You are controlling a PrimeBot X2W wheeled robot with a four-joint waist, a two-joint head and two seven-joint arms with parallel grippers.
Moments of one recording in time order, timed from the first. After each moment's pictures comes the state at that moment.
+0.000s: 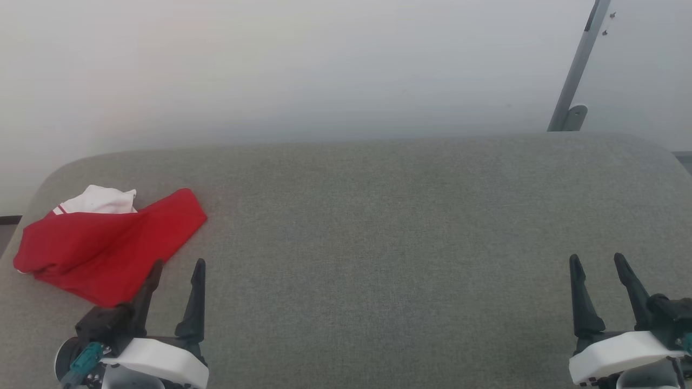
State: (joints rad) left arm -0.04 0.20 0.00 0.23 -0.31 -0.13 -0.26; right arm 0.02 -0.13 -0.11 0.14 0.19 0.13 -0.22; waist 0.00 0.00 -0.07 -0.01
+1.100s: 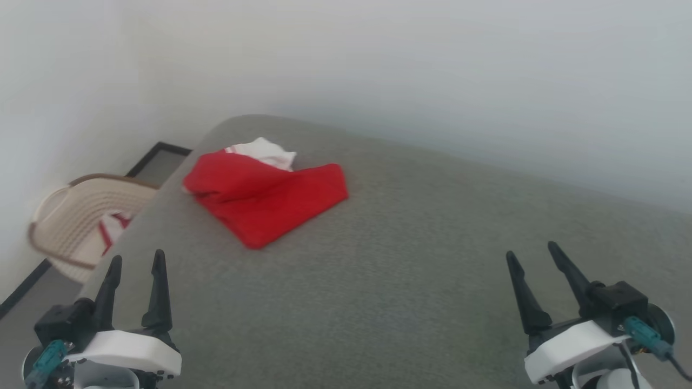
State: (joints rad) left arm -0.06 0.19 0.10 0.25 -0.35 -0.08 -0.26; right arm -0.05 -0.18 0.10 0.17 0.23 0.13 -0.22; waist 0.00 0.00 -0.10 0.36
